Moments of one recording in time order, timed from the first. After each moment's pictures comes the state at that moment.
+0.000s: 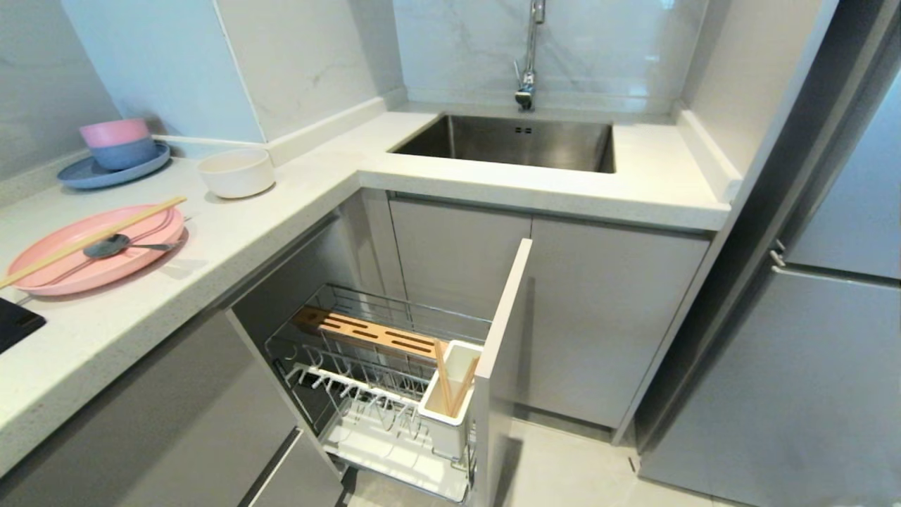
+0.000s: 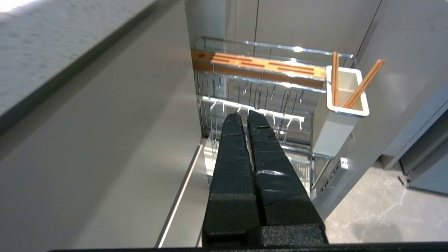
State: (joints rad) left arm 0.00 0.00 0.00 -0.01 -0.01 0.02; right arm 0.00 0.00 0.00 0.00 -0.02 0.05
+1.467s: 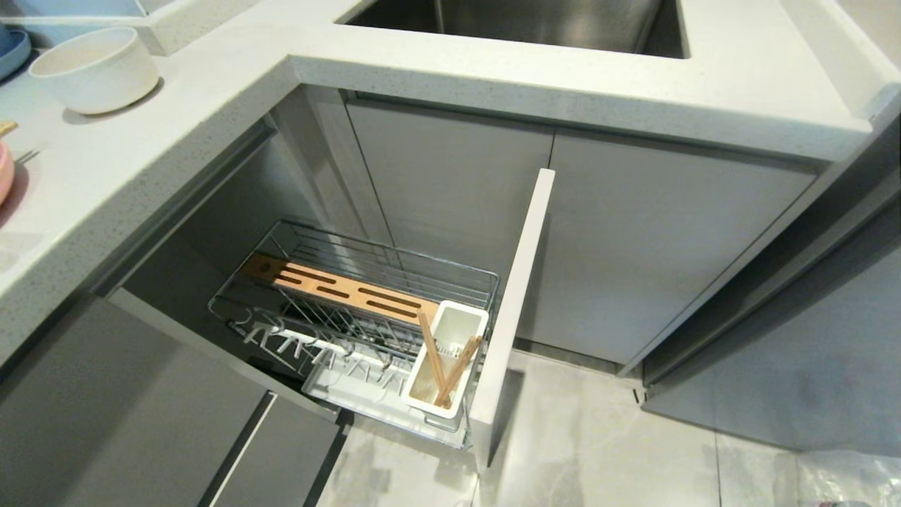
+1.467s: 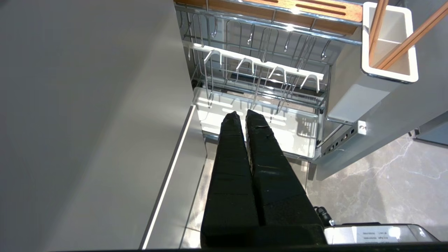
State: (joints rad) left arm 0.00 0.00 0.00 -0.01 -0.01 0.02; right arm 0.00 0.00 0.00 0.00 -0.02 0.05
